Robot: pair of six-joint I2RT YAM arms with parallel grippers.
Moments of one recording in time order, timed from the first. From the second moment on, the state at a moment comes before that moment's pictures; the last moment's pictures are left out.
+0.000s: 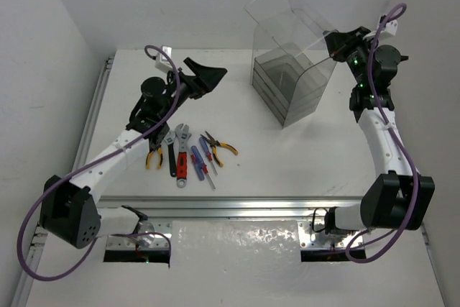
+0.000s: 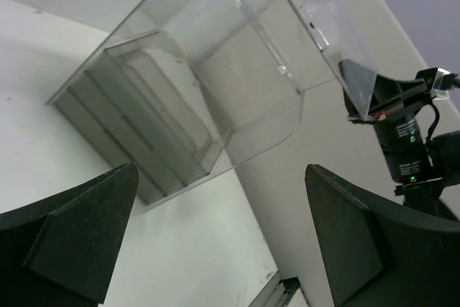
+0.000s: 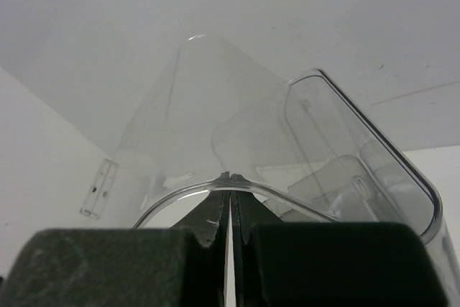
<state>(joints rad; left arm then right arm) -0.40 1.28 0.96 0.42 0.17 -0.90 -0.11 1.38 1.18 0.41 -0.37 0.62</state>
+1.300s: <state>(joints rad) -0.37 0.95 0.79 0.02 0.01 -0.68 -0.26 1.72 1.73 0.02 -0.29 0.81</state>
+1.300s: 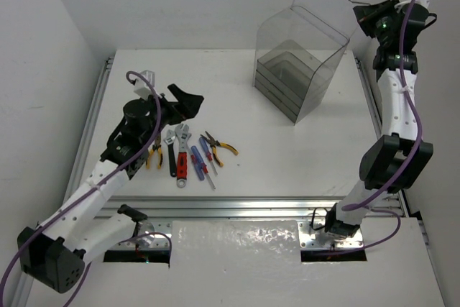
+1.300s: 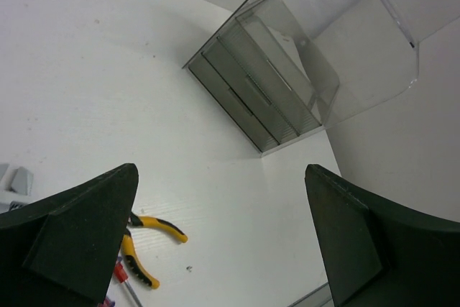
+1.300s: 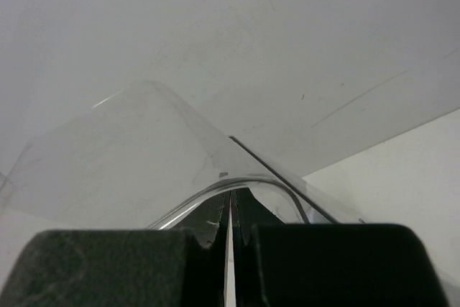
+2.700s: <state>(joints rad) -0.37 0.59 0.81 -0.63 -0.47 -0.51 0.06 1.55 1.67 -0.37 -0.27 0.51</state>
